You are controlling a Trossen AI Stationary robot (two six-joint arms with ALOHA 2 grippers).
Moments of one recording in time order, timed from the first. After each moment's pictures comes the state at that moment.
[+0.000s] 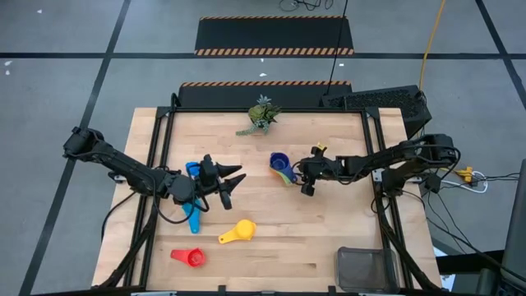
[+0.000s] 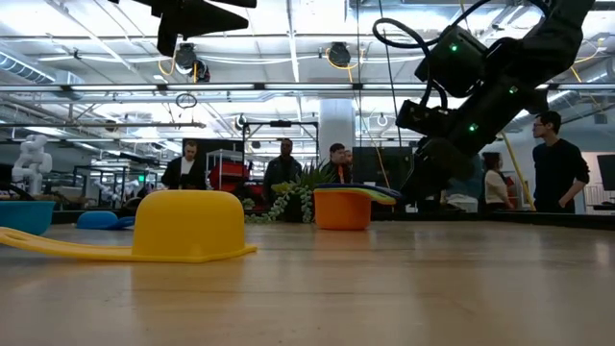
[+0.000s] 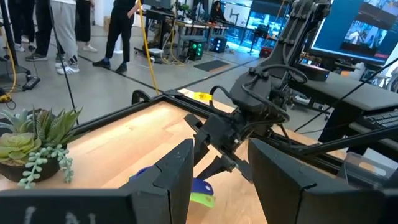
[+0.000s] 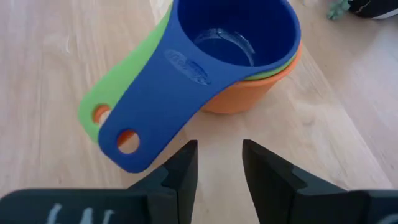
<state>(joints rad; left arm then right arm) -0.38 1.22 0.66 0.47 -0.79 -0.31 -0.08 1.46 0.47 0.21 0.23 0.07</state>
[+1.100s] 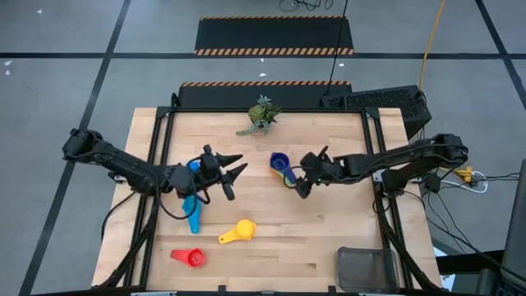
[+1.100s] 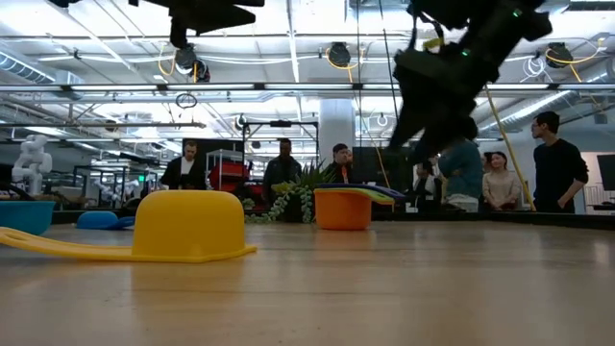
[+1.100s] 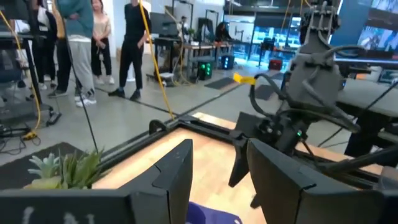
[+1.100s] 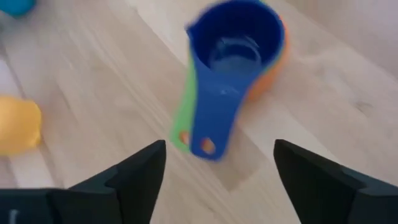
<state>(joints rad) -0.30 1.22 0.66 0.58 -0.75 -0.10 0.07 1.36 0.77 -0.34 0.29 0.71</state>
